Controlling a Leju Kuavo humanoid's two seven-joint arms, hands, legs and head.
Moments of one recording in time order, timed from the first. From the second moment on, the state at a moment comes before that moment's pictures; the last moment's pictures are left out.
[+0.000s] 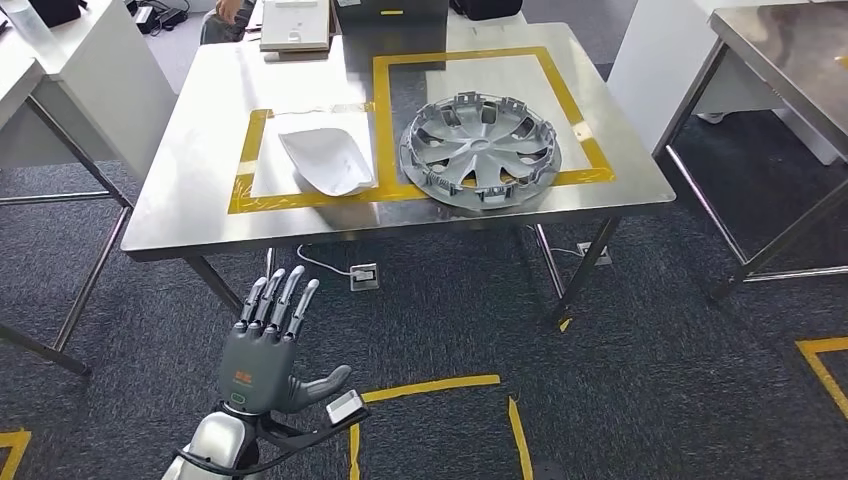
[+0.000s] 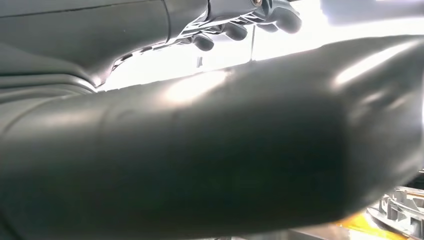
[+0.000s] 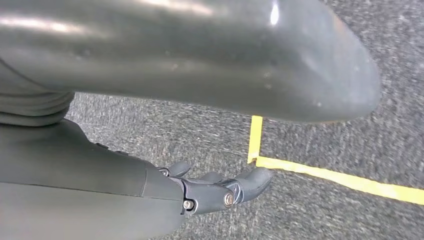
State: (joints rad) left arm -0.10 -0.01 -0.50 -1.42 -1.51 0.53 -0.04; right arm -0.07 0.21 -0.91 -0.19 1.05 -0.02 -0.19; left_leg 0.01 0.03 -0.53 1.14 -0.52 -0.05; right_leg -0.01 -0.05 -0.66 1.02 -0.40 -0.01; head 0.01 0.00
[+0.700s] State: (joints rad) left arm -0.11 -0.03 -0.52 -1.35 -1.50 0.56 -0.16; right arm -0.06 0.21 -0.94 -0.19 1.01 -0.04 -0.18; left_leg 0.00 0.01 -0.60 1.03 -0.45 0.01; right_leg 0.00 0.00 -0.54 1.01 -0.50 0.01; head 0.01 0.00
